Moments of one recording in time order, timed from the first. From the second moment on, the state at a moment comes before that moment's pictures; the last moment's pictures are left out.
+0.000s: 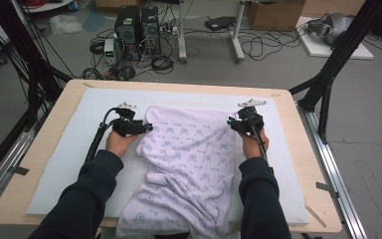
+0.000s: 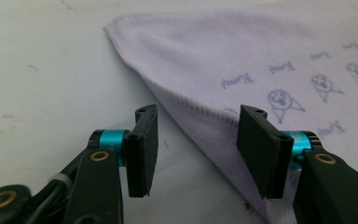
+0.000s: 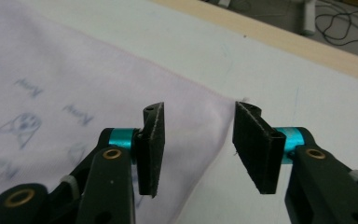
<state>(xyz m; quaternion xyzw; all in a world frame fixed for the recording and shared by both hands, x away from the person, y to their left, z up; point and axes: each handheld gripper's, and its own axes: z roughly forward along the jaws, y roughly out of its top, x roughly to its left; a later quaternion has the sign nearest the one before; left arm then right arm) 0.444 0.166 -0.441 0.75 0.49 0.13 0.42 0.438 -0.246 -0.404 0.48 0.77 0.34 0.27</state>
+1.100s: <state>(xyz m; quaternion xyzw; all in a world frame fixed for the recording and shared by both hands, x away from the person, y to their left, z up) 0.440 0.215 -0.438 0.72 0.51 0.16 0.44 0.417 -0.218 -0.445 0.44 0.81 0.36 0.17</state>
